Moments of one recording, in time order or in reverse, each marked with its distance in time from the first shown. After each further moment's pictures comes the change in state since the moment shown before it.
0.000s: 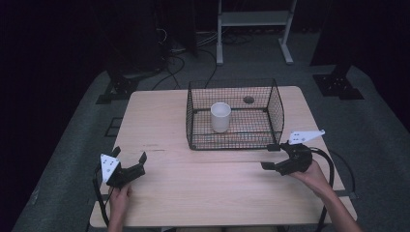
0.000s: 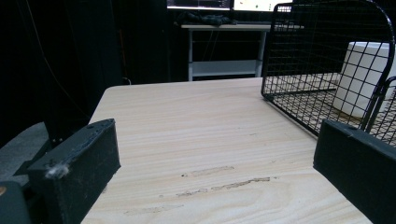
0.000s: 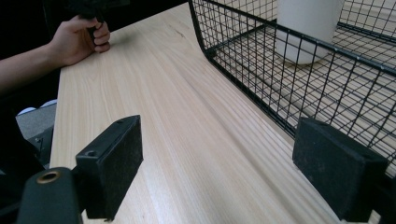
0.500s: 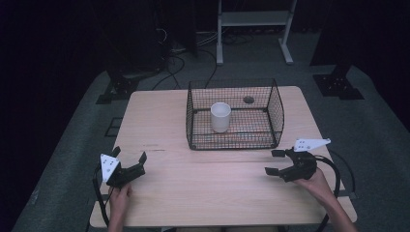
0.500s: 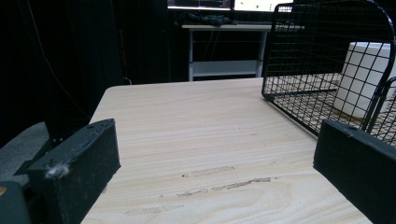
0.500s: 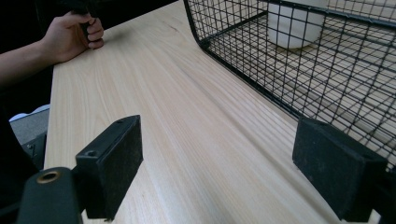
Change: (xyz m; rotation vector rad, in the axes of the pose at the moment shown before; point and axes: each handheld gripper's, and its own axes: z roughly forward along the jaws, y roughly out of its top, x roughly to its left) left arm 0.000 0.000 0.000 0.000 0.003 -0.001; right arm 0.005 -0.025 -0.009 -0.025 -0.034 0.022
